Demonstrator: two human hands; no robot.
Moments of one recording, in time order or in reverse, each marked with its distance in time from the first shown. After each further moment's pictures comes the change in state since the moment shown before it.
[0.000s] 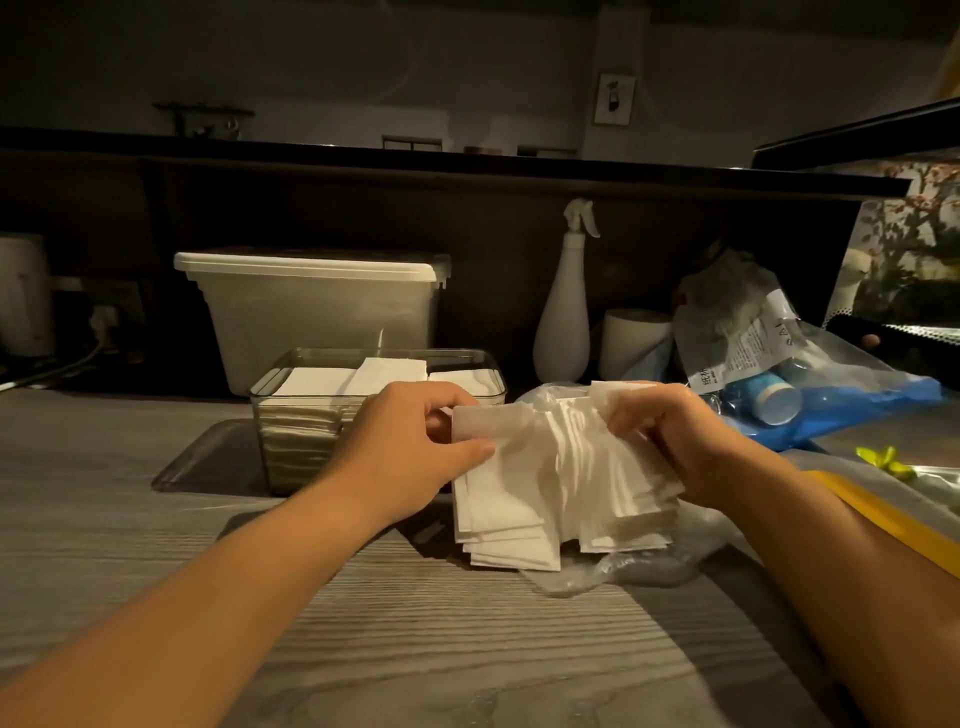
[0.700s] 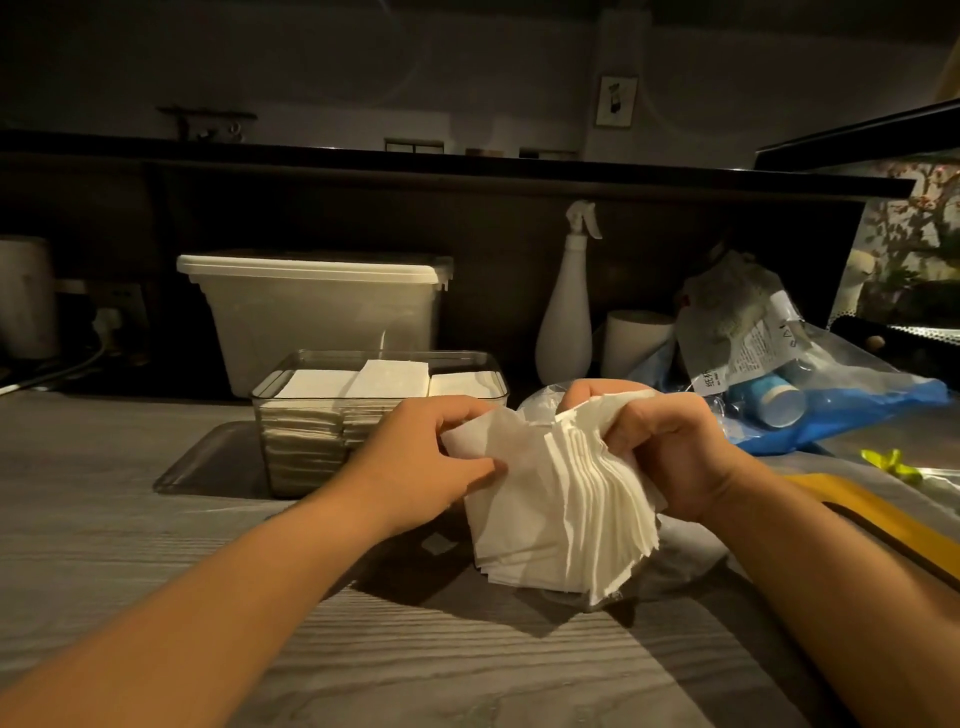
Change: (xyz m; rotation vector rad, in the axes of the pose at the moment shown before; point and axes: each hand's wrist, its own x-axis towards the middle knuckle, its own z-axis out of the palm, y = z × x) left_hand -0.002 0.001 0.007 -0.162 -0.153 0.012; right_hand -0.010 -0.011 0.026 0.228 -0.415 -0.233
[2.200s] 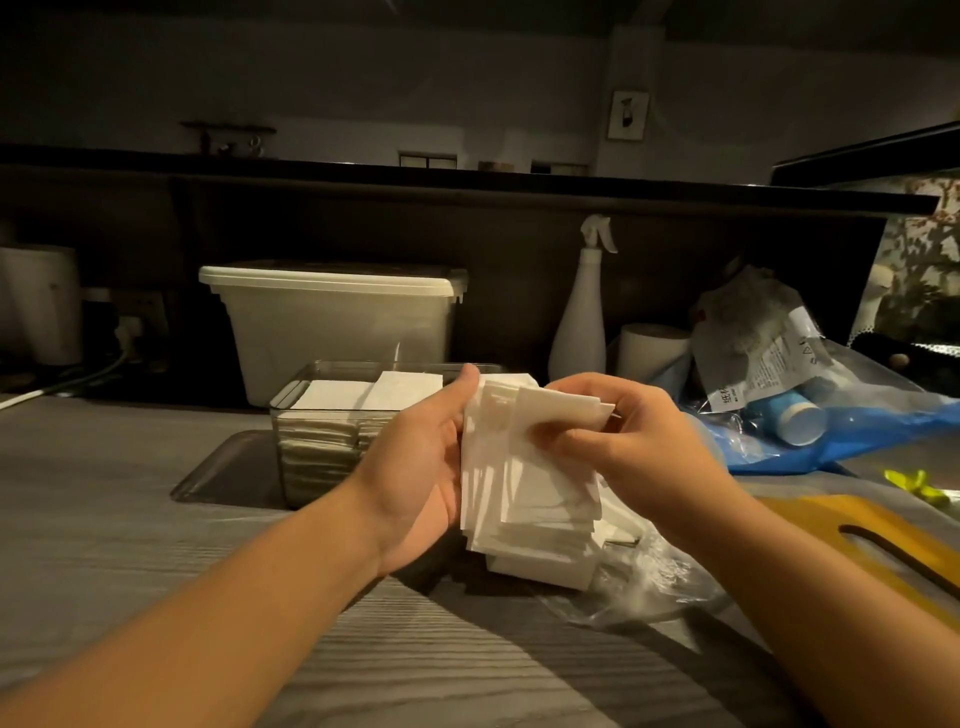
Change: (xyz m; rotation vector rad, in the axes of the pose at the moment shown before) left_hand -0.005 0.018 -0.002 -0.797 -0.040 -0.335; right_hand 0.005 -0.006 0.044 -0.493 0.474 -0.095
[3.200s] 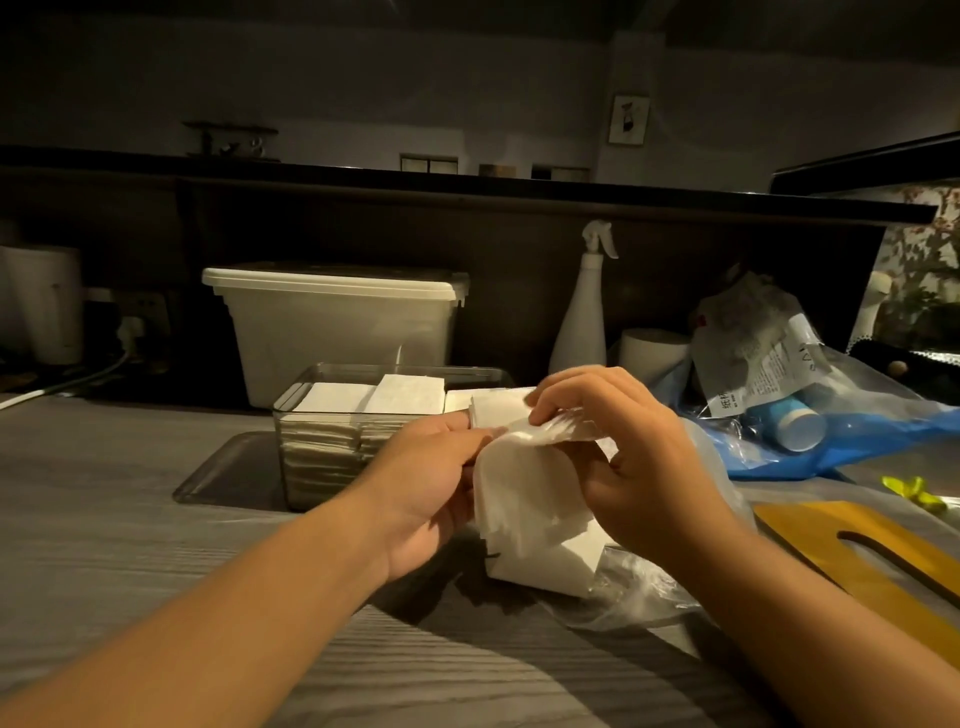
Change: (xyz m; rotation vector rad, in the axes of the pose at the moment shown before) left_hand -0.001 -0.004 0.007 0.107 0.141 0.002; right_hand -0.003 0.014 0.002 -0.609 0.099 -0.570
